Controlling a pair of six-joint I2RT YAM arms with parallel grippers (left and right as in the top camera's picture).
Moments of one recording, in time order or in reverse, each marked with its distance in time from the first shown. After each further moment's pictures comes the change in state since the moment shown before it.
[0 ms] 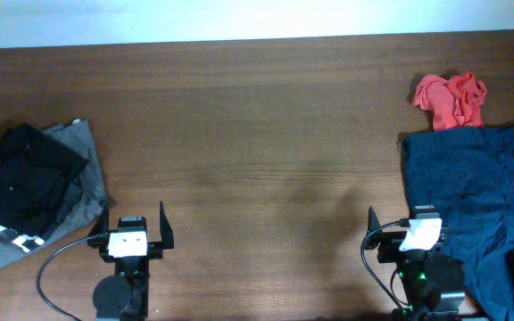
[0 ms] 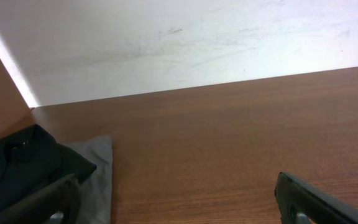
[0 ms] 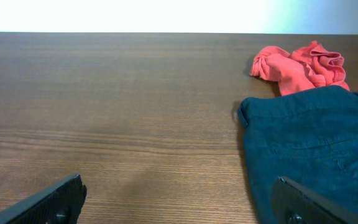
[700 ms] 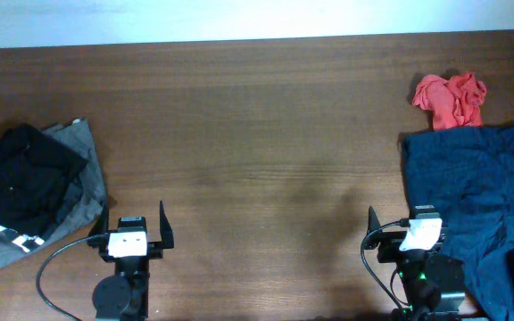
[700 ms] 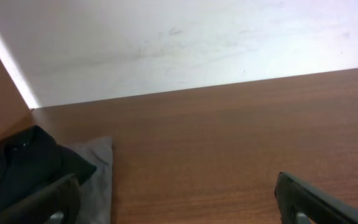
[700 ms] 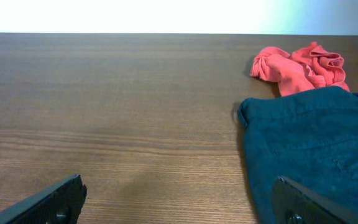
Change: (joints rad) left arm 0.000 0.000 0.000 0.005 0.000 0.000; right arm 0.000 0.000 0.000 0.003 0.000 0.000
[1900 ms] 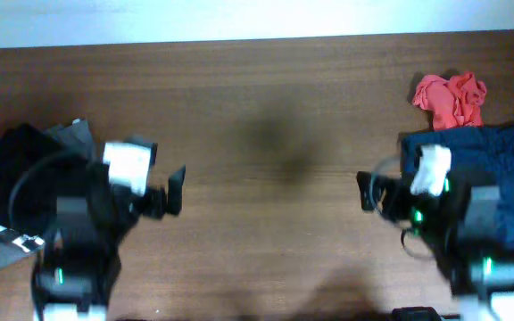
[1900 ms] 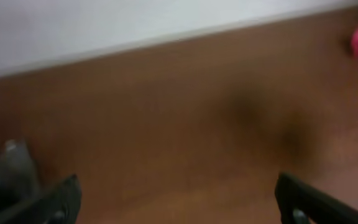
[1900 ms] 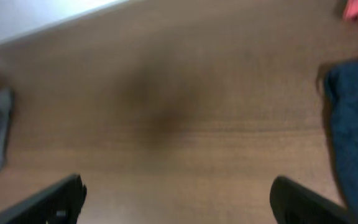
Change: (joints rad) left arm 0.000 0.861 0.909 -0.547 0.331 -0.029; right arm -0.001 0.822 0.750 -0.333 -0.265 0.240
